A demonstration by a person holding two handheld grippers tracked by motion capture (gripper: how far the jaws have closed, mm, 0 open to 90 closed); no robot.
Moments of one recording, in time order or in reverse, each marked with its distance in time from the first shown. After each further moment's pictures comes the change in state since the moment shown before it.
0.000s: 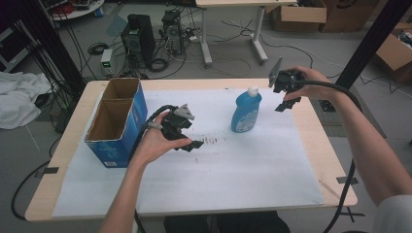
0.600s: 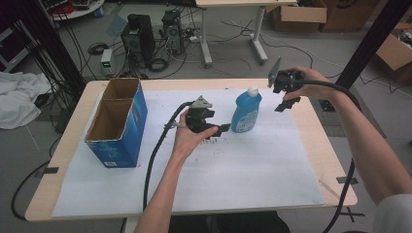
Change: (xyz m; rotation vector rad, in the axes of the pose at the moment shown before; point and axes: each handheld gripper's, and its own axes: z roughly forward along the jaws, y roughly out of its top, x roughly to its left) left arm 0.002 0.033 0.075 -0.326 0.001 -0.223; right arm -0.001 0.001 0.002 0.006 0.011 0.005
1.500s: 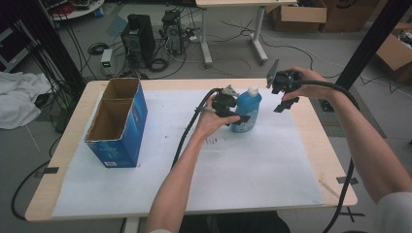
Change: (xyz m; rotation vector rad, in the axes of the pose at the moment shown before) left arm 0.014 0.043 0.082 0.103 -0.102 0.153; right arm -0.002 0.003 0.004 0.007 0.015 -0.015
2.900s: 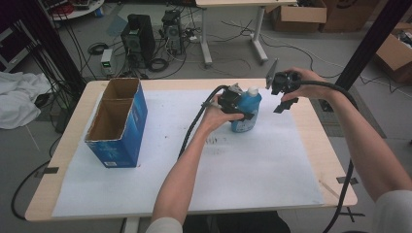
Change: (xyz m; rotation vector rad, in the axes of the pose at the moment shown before) left arm 0.008 0.011 0.018 0.046 -0.042 0.057; right arm -0.003 0.000 0.006 0.008 0.013 -0.009
